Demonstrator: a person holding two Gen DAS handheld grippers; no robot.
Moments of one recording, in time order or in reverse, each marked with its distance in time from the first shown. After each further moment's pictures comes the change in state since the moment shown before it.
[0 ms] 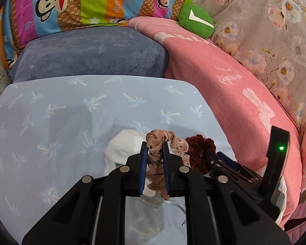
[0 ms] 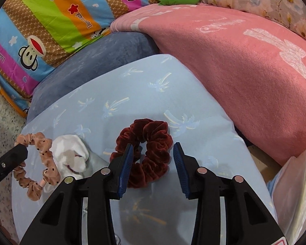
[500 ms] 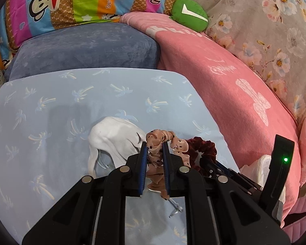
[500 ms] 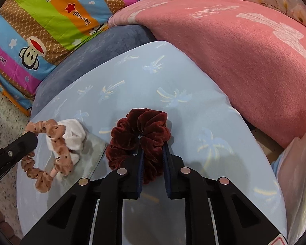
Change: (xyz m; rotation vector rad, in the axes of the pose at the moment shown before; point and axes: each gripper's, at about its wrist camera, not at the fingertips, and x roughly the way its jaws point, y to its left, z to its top) left arm -0.005 -0.023 -0.014 0.027 0.027 -0.016; right arm -0.021 -0.021 -0.030 0.046 0.010 0.056
